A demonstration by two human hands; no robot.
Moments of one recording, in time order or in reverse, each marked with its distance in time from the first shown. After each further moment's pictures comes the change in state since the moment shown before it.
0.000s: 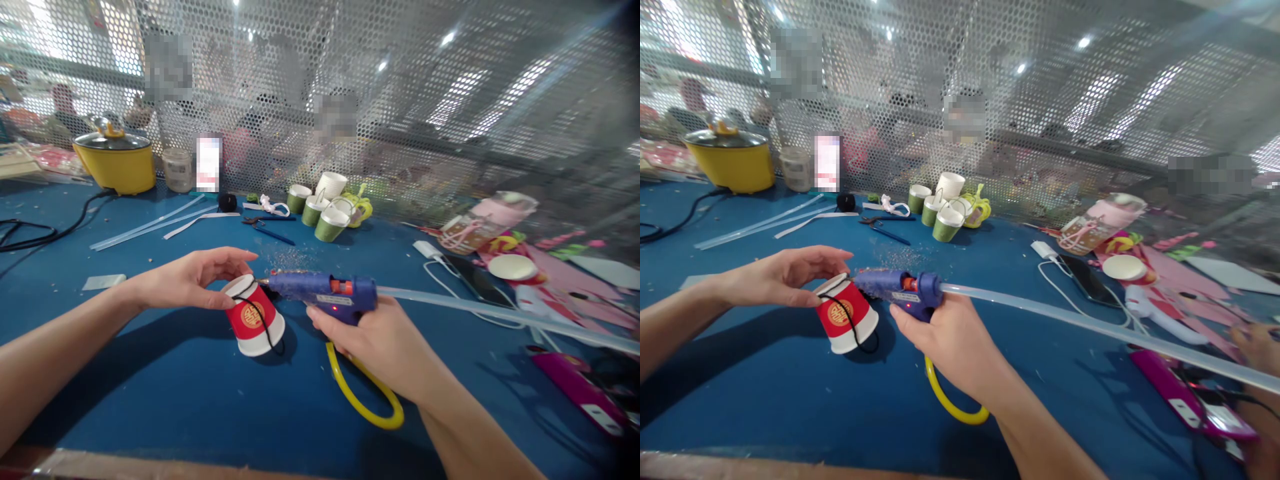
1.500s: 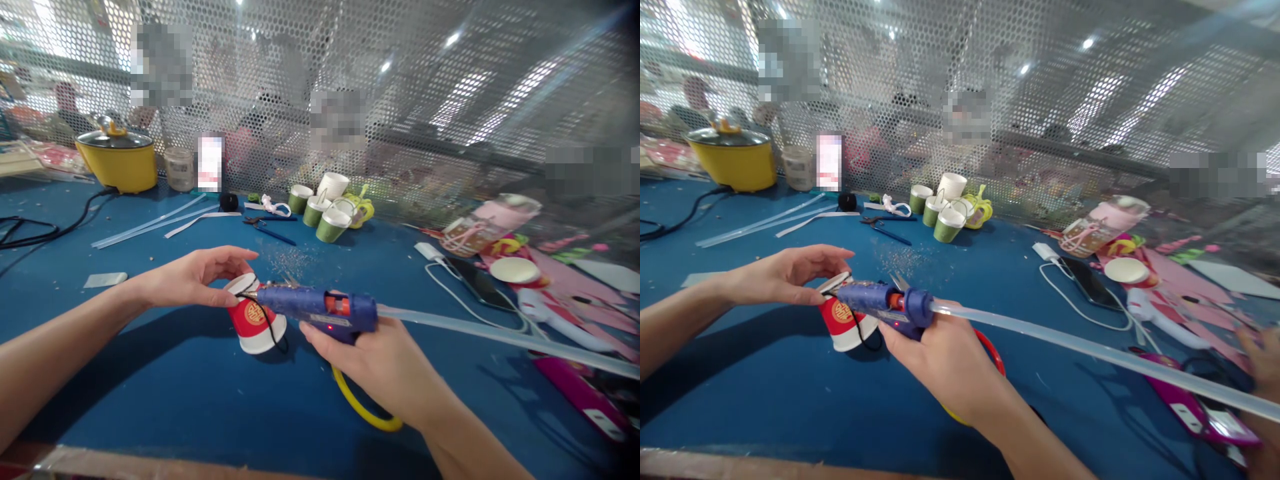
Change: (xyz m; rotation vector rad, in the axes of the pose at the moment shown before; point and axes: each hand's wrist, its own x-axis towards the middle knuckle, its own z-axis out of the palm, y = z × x) left_hand 0.003 0.000 0.001 -0.011 0.036 -0.004; right_hand -0.006 -0.006 0.006 -0.069 0.026 -0.125
